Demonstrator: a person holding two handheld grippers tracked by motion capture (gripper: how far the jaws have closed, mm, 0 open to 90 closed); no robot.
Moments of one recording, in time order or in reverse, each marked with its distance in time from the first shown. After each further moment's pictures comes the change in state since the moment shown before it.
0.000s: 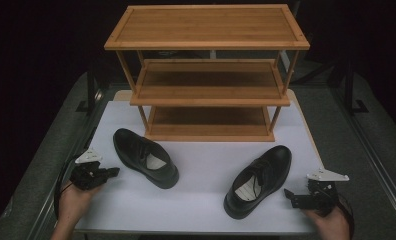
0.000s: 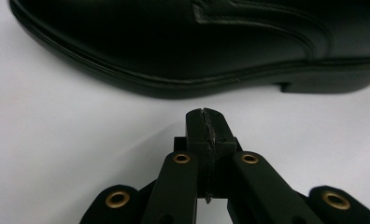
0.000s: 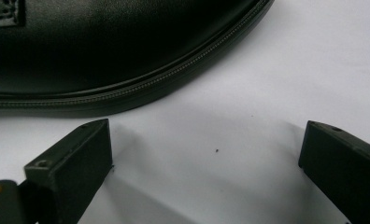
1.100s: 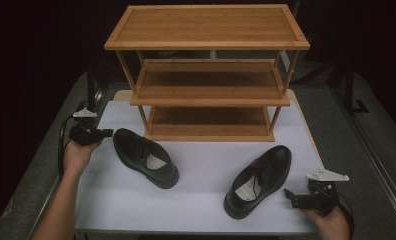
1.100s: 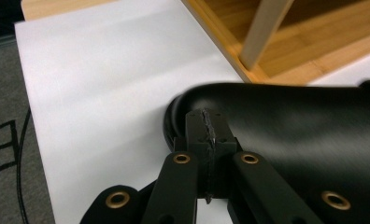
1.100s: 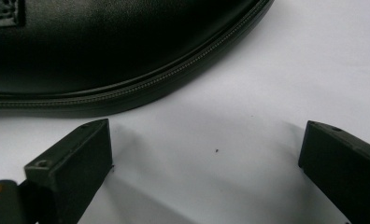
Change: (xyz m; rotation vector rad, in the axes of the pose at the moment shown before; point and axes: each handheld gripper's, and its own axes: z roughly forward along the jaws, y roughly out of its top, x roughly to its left) left arm 0.087 0.076 0.024 -0.038 0.096 -0.091; right arm 0.000 0.000 0.000 -0.003 0.000 0.000
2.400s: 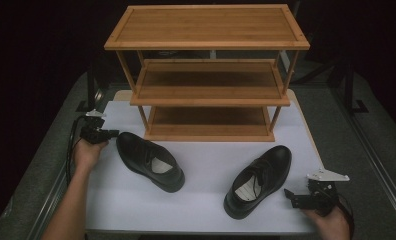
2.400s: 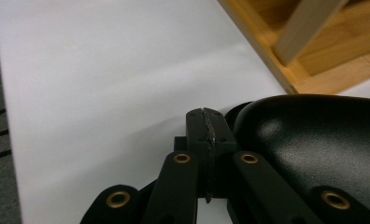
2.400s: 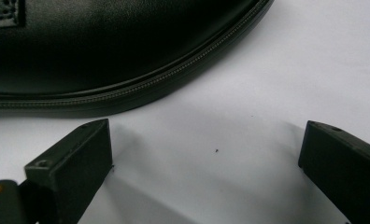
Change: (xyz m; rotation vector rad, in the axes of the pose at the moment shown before) left arm 0.001 -0.004 0.036 0.047 0.015 -0.016; right arm 0.000 0.000 0.000 -0.001 0.002 0.000
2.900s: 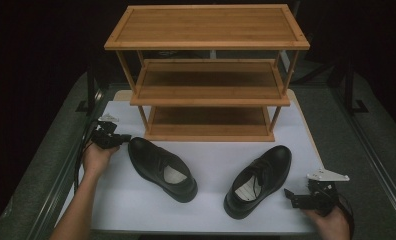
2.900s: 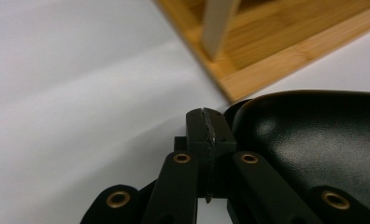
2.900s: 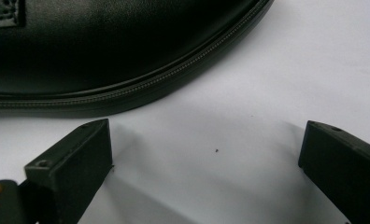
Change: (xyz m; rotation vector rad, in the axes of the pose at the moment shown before) left arm -0.044 0.003 0.007 -0.005 -0.077 0.056; right arm 0.000 0.000 0.000 0.000 0.000 0.000
